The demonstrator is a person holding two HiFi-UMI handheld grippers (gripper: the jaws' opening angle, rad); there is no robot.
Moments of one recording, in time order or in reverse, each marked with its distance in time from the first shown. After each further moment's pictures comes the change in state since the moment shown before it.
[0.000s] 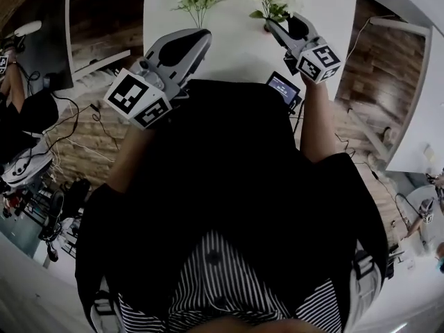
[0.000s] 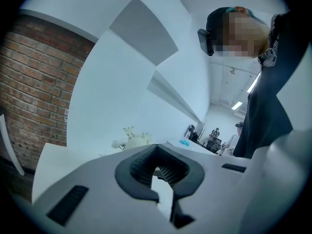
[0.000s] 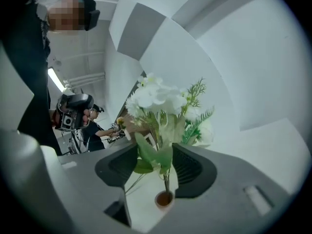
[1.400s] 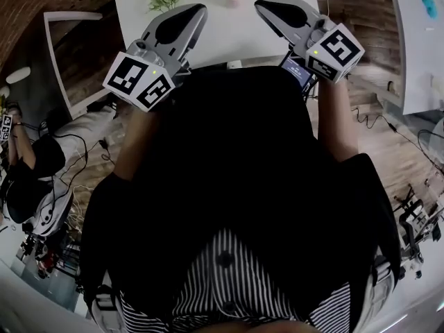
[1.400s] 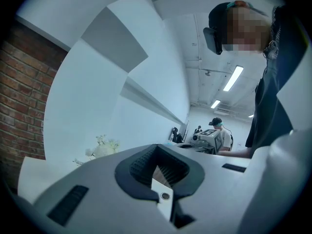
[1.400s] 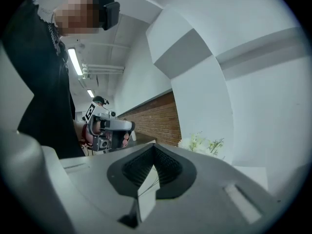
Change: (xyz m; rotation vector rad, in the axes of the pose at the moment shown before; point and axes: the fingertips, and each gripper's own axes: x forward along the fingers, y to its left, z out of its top) left arm -0.015 -0.099 0.008 0.155 -0.078 -0.192; right arm -0.114 0.172 0.103 -0.285 -0.016 0.000
